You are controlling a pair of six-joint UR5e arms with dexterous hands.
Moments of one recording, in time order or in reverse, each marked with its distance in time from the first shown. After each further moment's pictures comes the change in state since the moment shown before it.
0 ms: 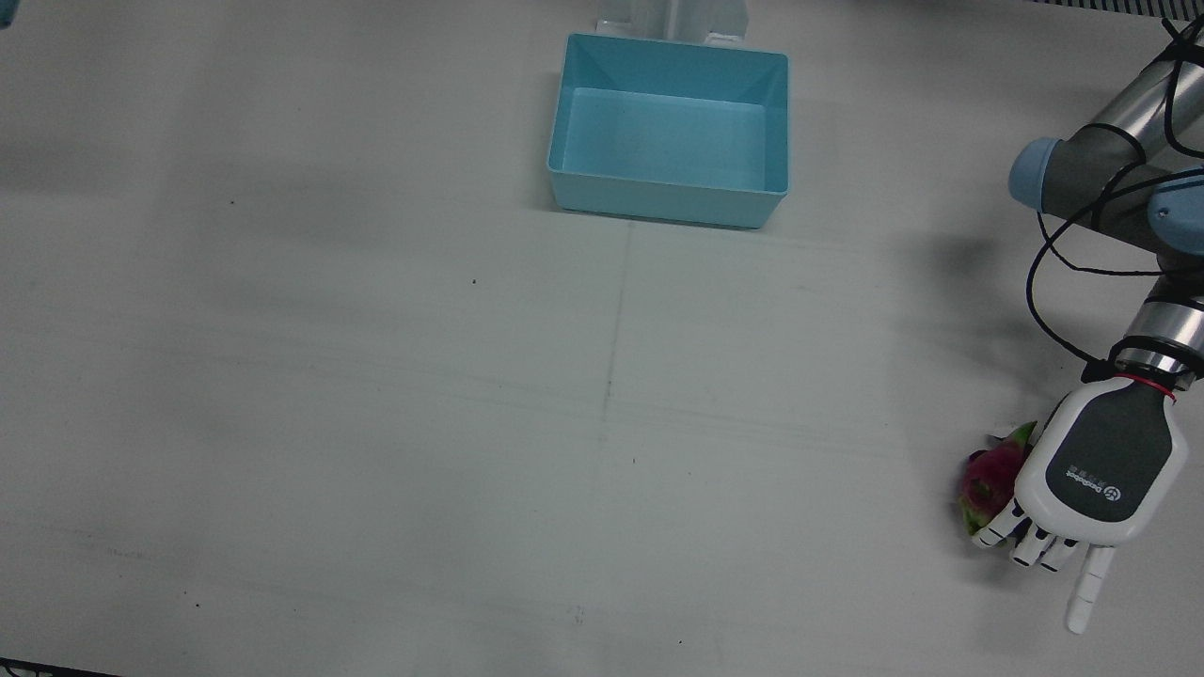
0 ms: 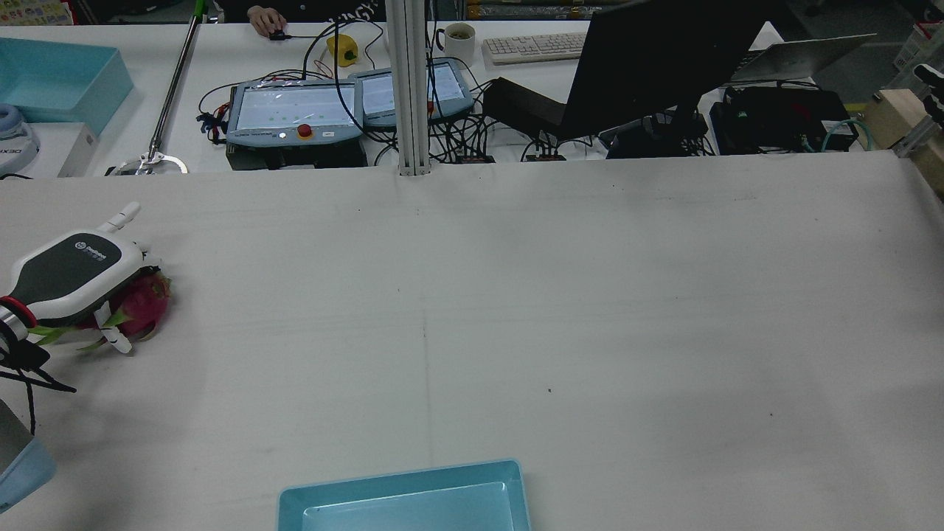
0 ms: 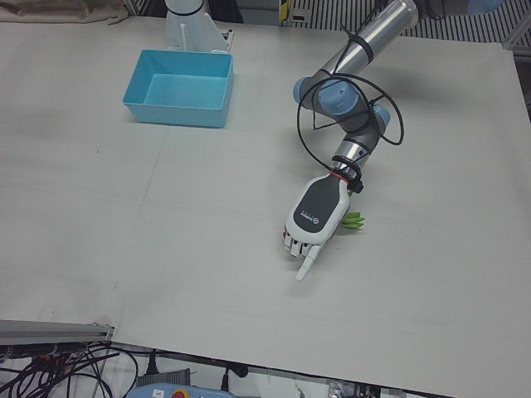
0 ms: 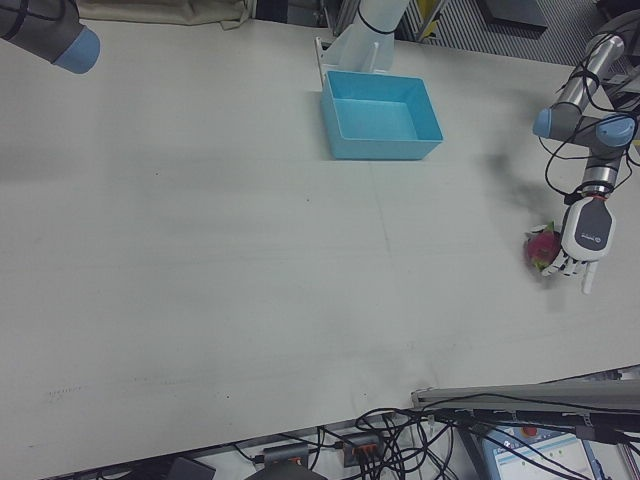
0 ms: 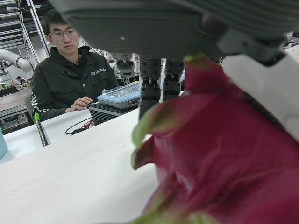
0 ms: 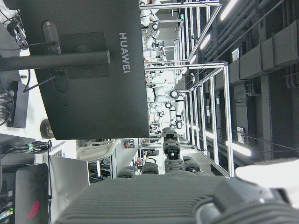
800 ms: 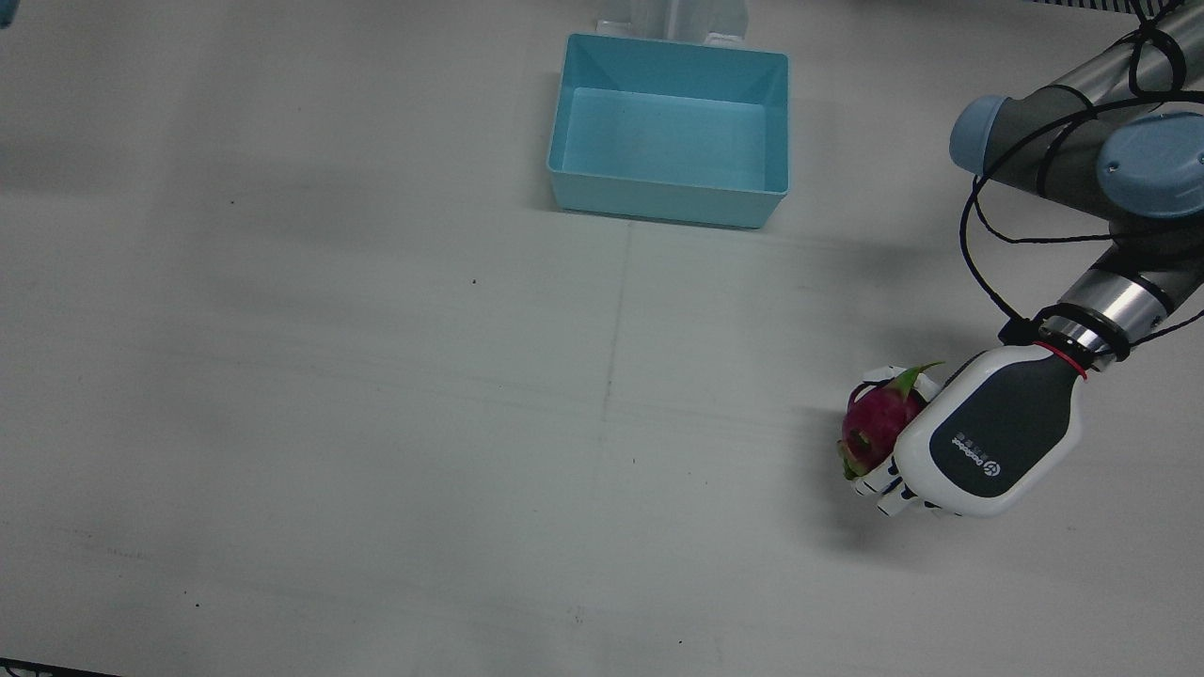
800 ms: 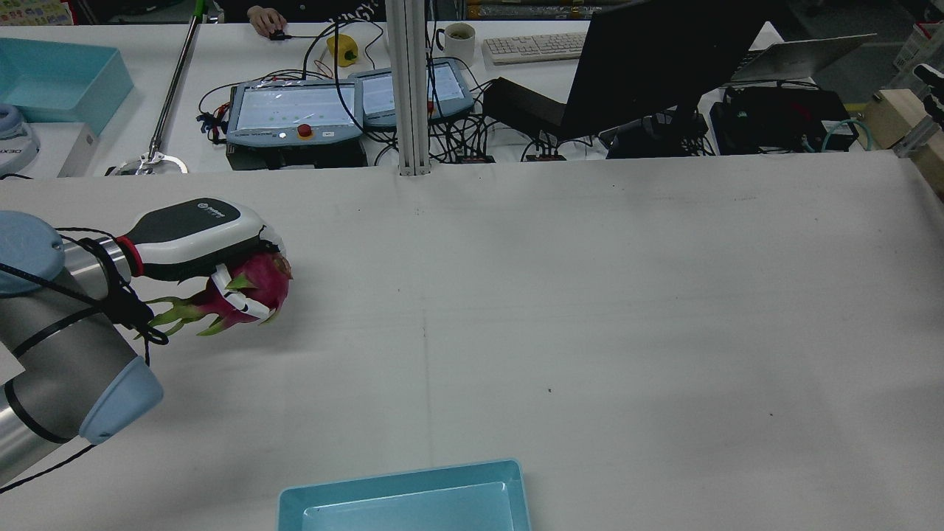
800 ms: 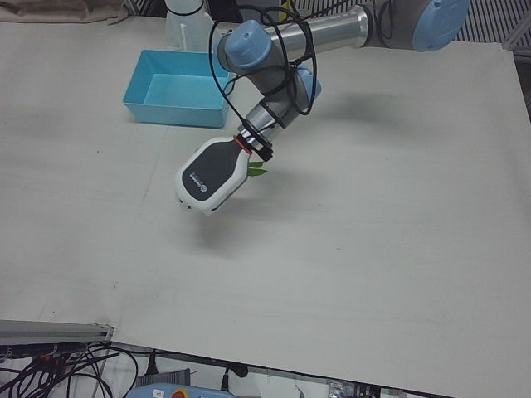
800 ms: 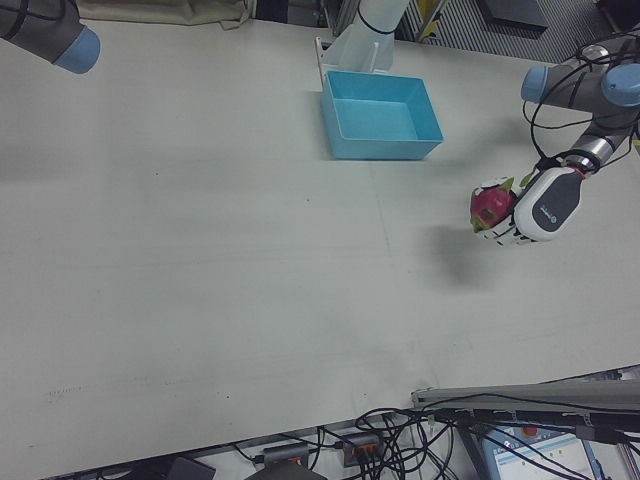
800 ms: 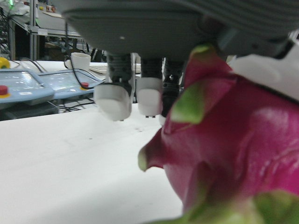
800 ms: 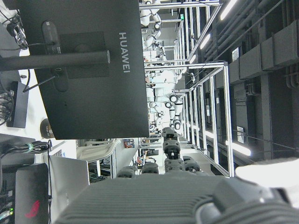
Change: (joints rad) left arm 0.004 -0.393 -0.143 0.436 0.362 -0.358; right arm 0.000 0.000 0.002 -0.001 0.000 0.000
